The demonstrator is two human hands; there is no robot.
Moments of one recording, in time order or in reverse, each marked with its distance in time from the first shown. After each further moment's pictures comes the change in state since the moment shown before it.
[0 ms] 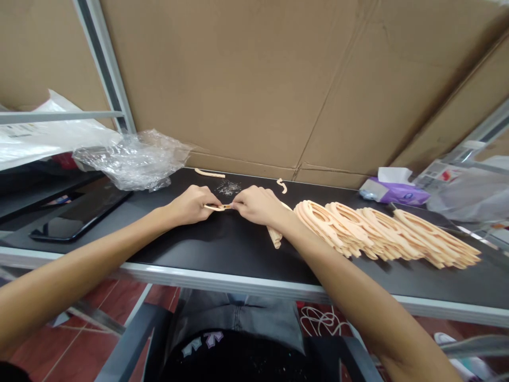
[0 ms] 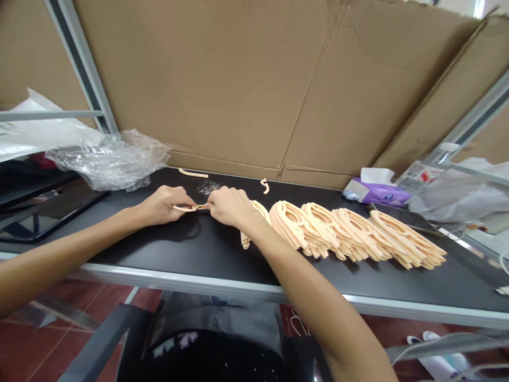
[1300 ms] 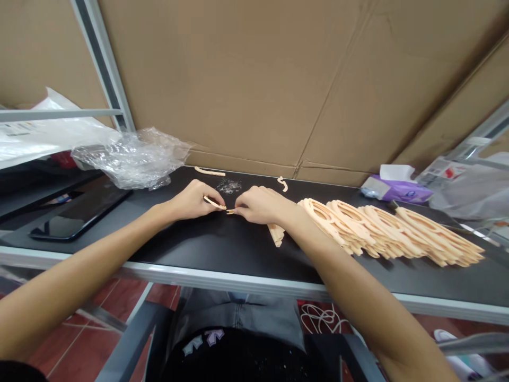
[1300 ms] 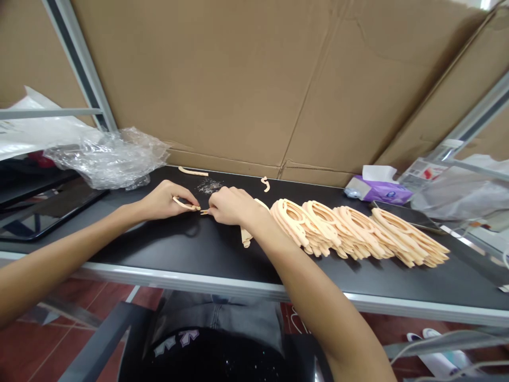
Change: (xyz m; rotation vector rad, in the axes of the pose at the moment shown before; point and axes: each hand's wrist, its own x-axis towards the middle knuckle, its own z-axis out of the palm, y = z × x) left_hand 0.013 0.009 -0.008 -0.241 -0.123 -0.215; right_hand -0.005 0.003 -0.010 -0.098 -0.123 -0.122
